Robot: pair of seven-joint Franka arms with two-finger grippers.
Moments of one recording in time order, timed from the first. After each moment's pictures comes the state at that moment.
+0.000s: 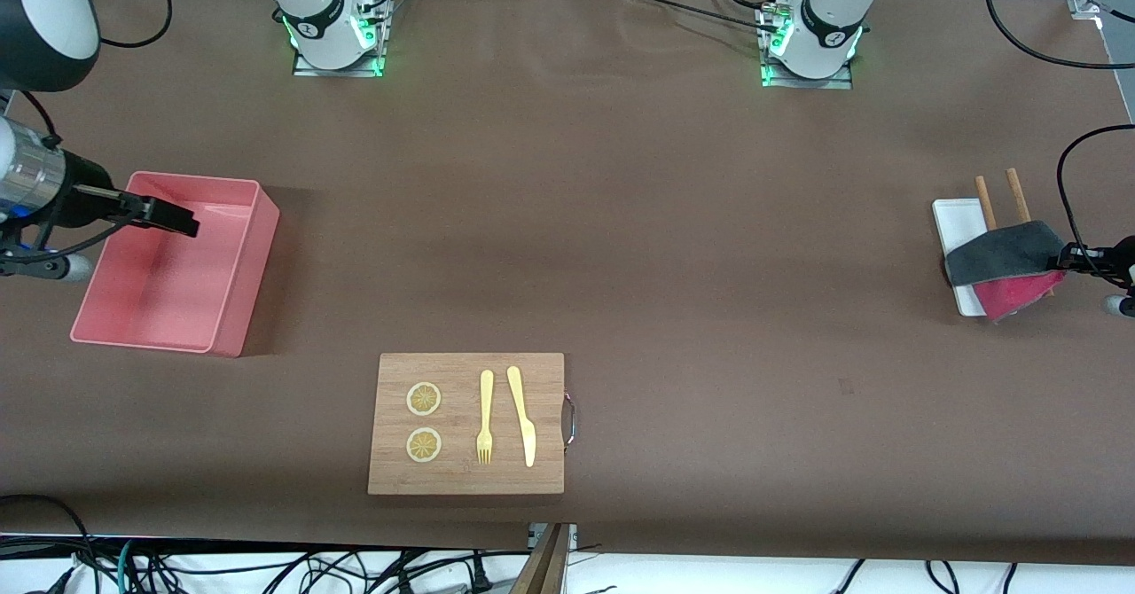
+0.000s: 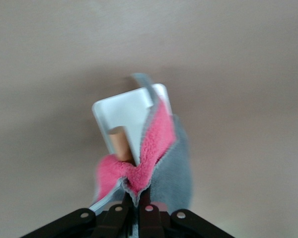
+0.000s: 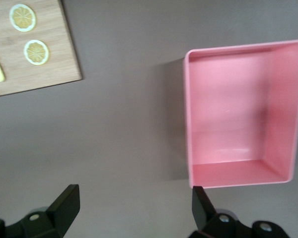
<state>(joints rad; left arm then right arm) 0.48 0.56 -0.02 -1.46 0.01 1.68 0.66 0.04 0.24 0.02 -1.44 0.04 1.55 0.25</state>
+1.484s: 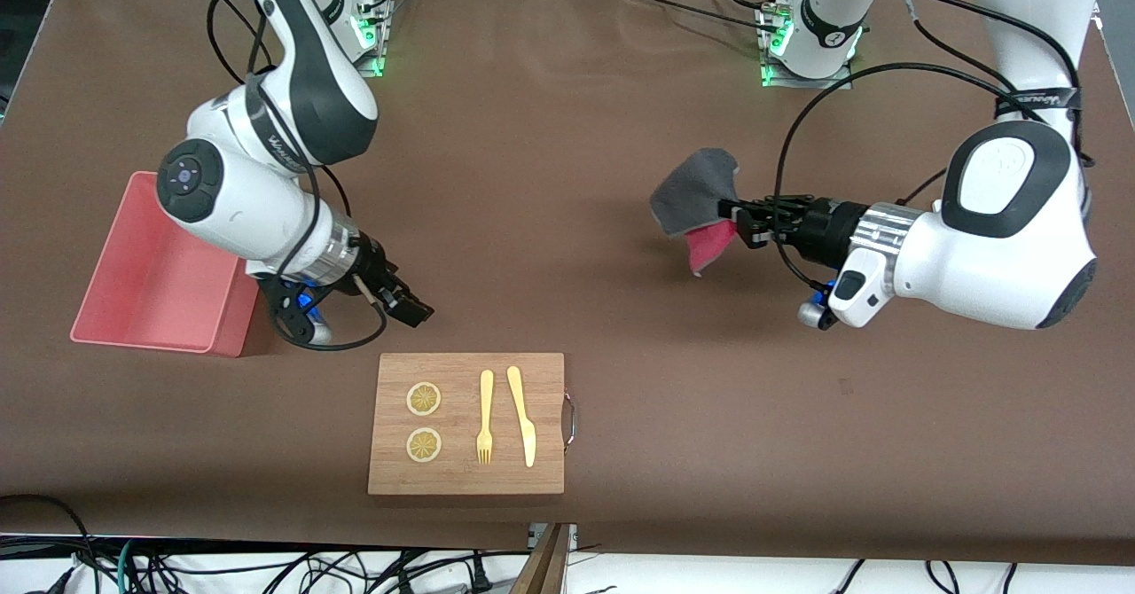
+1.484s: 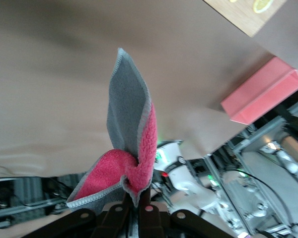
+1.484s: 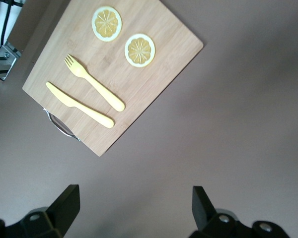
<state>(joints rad) -0.15 0.54 -0.03 -1.25 -0.90 1.34 -0.66 0.37 0.47 0.02 -1.44 0.26 2.02 1.13</state>
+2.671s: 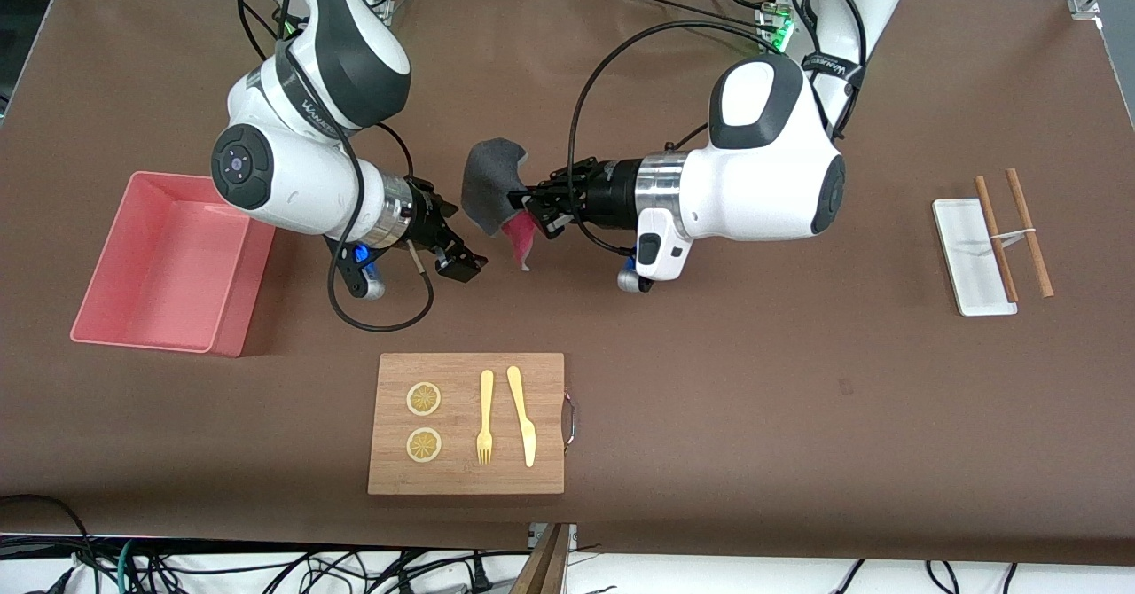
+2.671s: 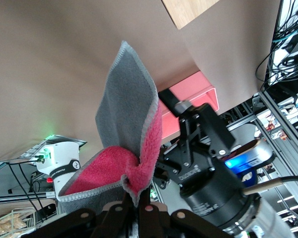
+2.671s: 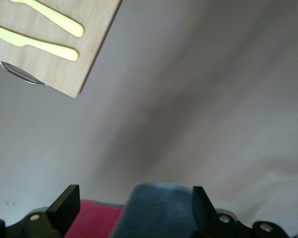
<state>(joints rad) -0.50 0.55 -0.02 -1.24 -1.09 1.92 -1.08 0.43 0.44 0.02 -1.43 0.42 1.82 1.34</state>
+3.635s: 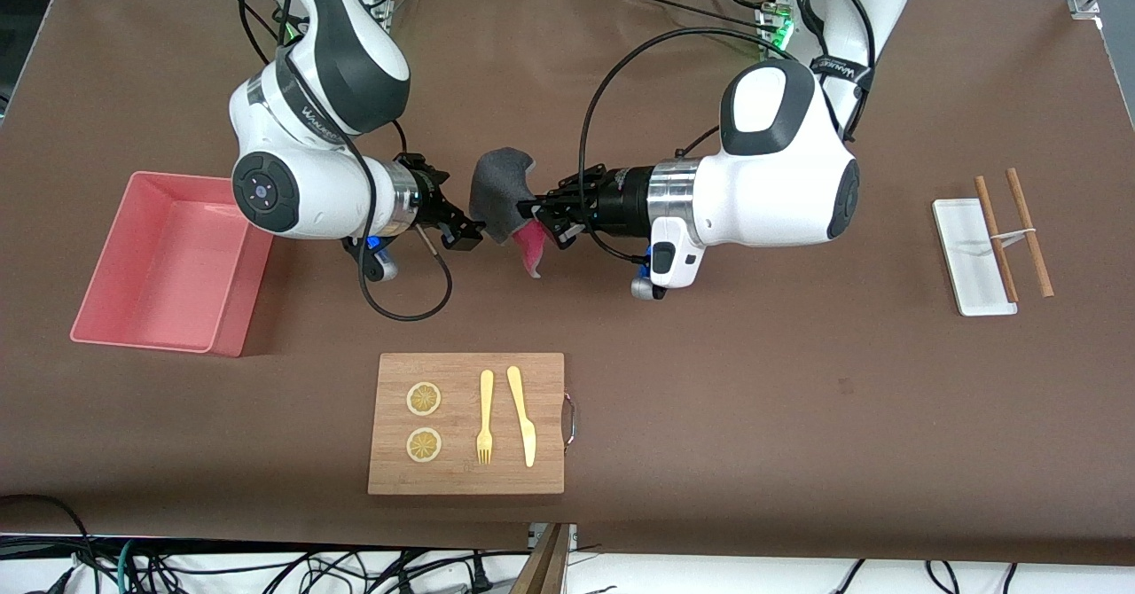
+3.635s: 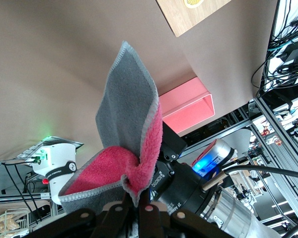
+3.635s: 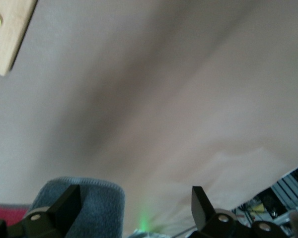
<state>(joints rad) -0.50 0.55 -0.01 -1.24 -1.09 1.92 -1.09 0.43 0.44 0.02 -1.44 0.48 1.64 1.31</state>
